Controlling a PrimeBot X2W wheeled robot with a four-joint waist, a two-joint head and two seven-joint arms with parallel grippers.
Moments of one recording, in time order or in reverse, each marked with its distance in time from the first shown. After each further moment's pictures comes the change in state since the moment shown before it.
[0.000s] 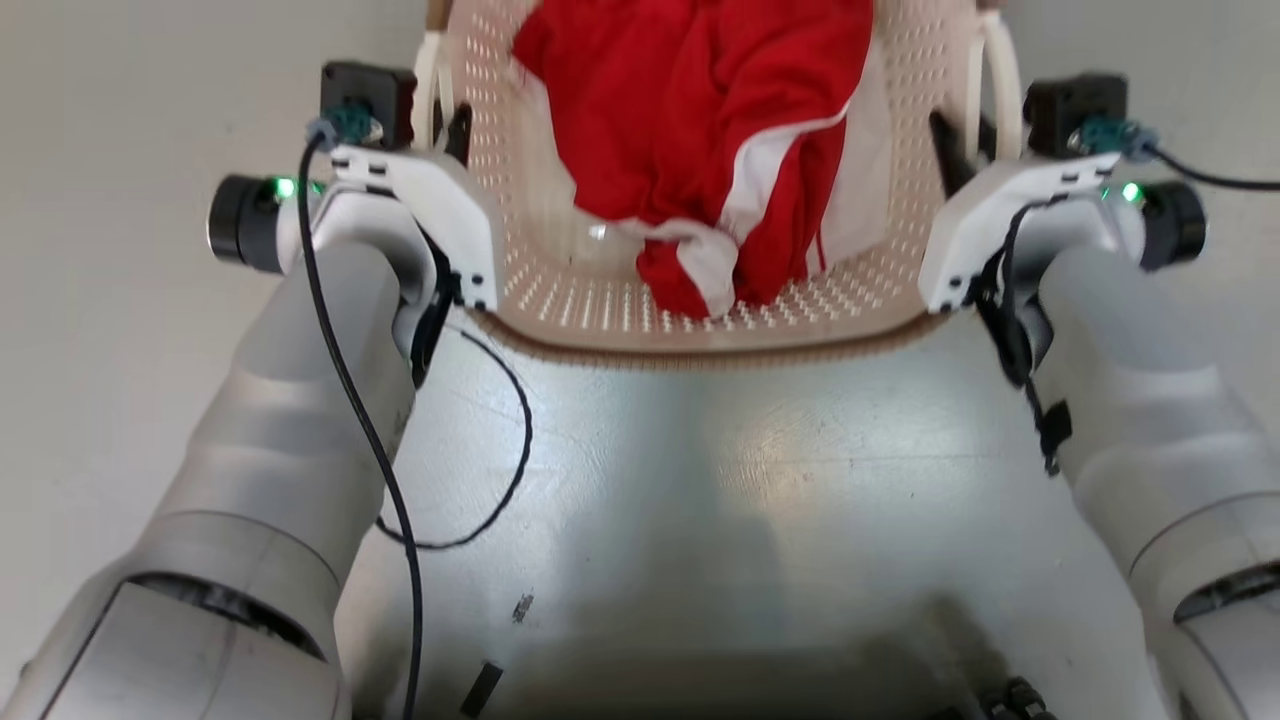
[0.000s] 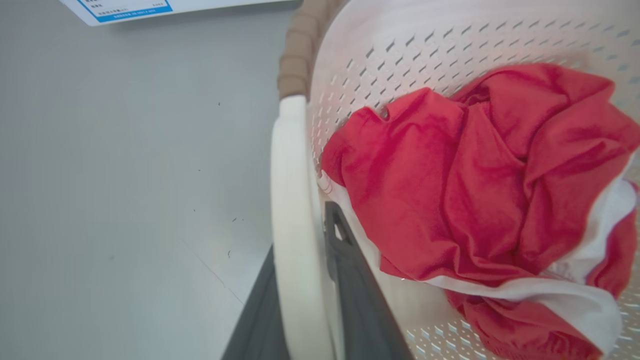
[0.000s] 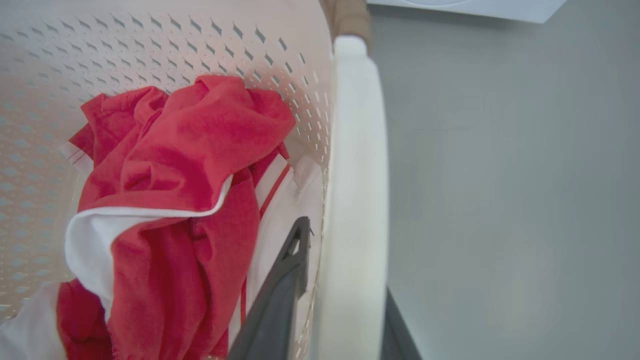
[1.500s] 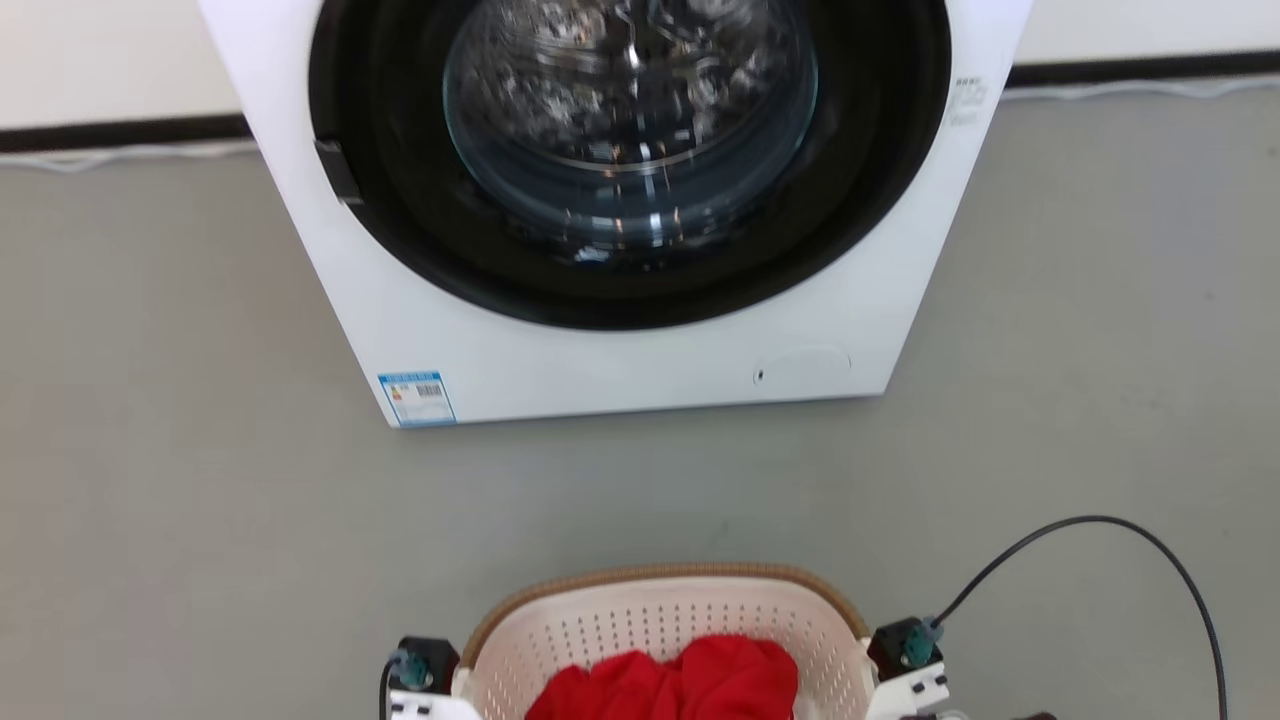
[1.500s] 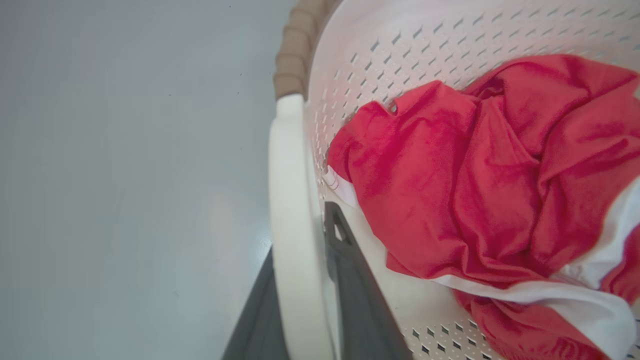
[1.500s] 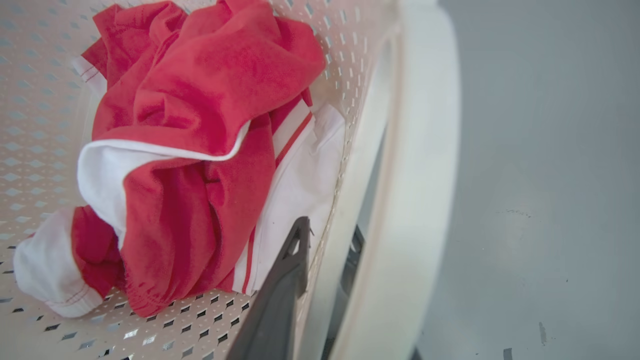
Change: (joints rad) left arm 0.749 0.044 -0.269 -0.066 -0.265 0.019 0.211; right arm 0.684 -0.019 0.639 -0.172 0.519 -0.013 0.455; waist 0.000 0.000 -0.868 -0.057
